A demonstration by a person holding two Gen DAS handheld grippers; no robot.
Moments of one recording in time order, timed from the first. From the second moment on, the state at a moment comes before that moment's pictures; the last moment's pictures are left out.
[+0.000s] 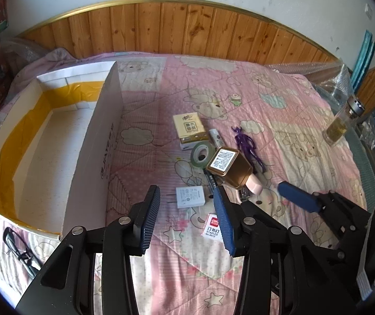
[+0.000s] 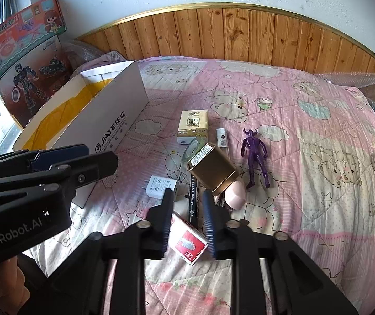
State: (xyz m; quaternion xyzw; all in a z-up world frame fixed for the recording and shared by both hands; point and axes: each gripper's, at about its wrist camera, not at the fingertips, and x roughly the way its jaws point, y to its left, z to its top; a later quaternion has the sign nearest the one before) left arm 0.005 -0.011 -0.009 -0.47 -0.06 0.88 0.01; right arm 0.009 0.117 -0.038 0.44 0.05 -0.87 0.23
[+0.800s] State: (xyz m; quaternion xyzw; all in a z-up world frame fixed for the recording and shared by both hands) left arm -0.043 -0.012 -0.070 -0.53 -0.07 0.84 0.06; right arm -0.007 0.133 -0.105 0.55 -0.04 -0.80 0.25
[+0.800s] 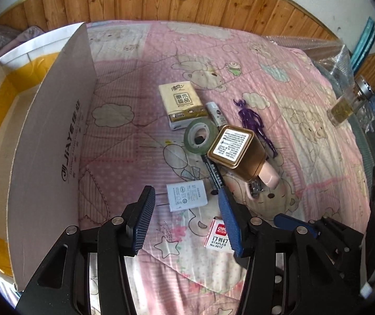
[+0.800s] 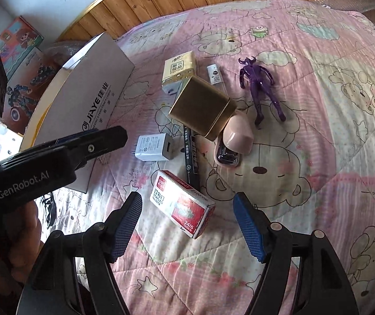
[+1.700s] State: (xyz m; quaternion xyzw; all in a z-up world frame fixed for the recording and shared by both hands) left arm -0.073 -0.046 -0.120 -0.56 -0.12 0.82 0.07; right arm -0.011 0.107 -0.126 0.52 0.07 -0.82 0.24
